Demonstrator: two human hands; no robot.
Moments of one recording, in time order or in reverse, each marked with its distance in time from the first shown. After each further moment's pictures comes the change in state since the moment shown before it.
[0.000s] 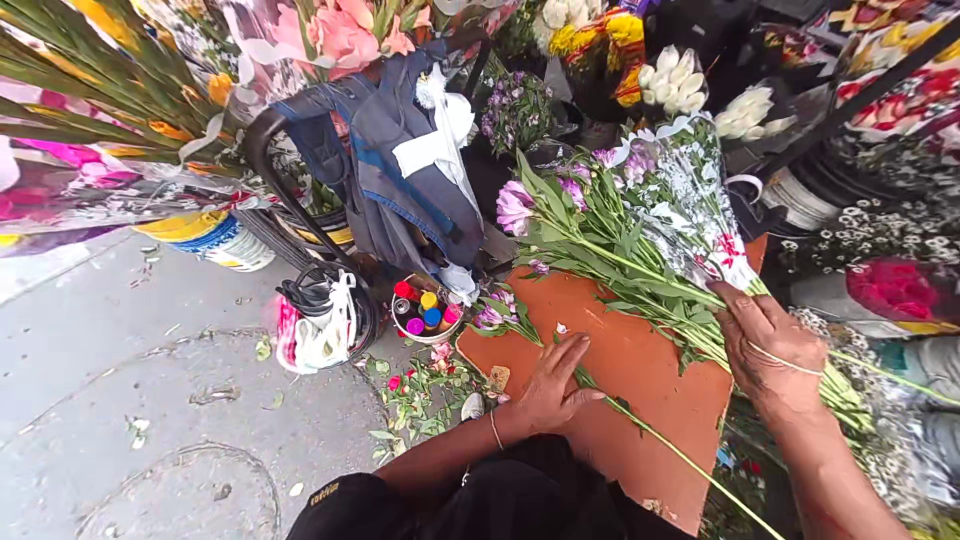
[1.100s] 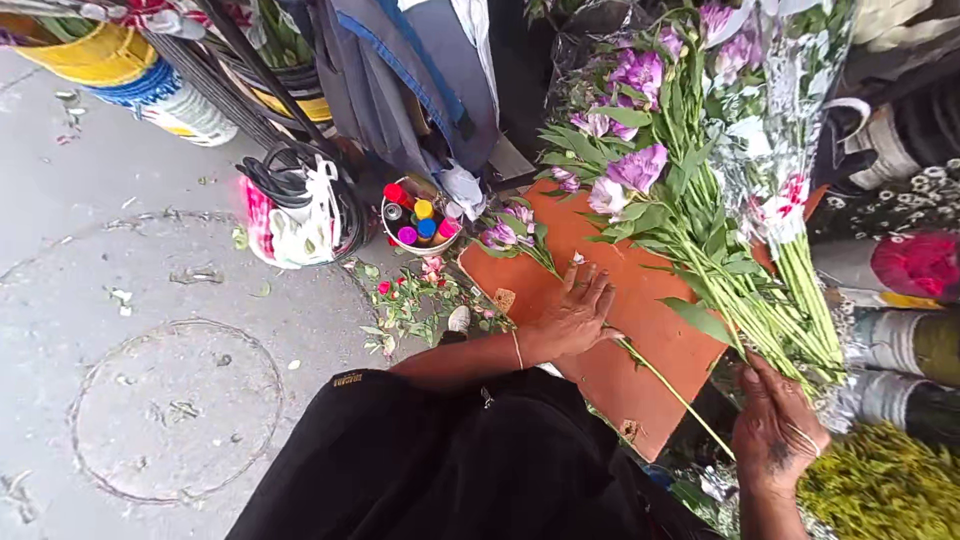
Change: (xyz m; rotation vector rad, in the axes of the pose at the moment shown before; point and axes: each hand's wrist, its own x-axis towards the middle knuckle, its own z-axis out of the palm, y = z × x) left_hand 0.004 -0.009 0.033 0.370 -0.415 -0.158; right_hand -0.159 -0.011 -0.003 0.576 -0.012 0.420
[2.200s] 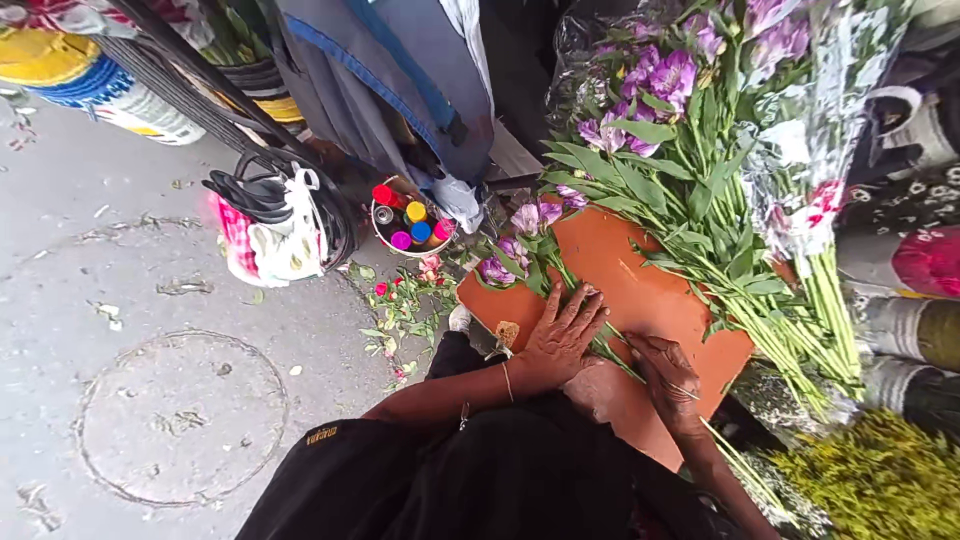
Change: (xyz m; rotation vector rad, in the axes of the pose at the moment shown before) left_hand -0.016 -0.043 0.029 0.222 0.093 0.031; right_hand 0.003 0.043 0.111 -0.146 -0.322 -0.126
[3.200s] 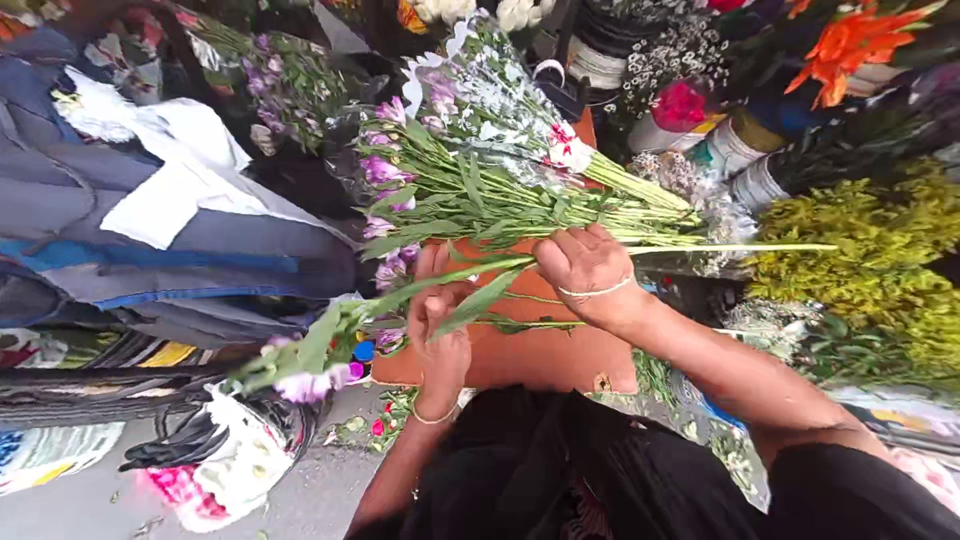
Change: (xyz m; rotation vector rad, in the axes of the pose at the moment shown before) left_hand 0.060 0.042 -0.123 -1.486 0.450 0.015; right_hand 0.085 -0.120 -0.134 -0.535 0.383 -0.248
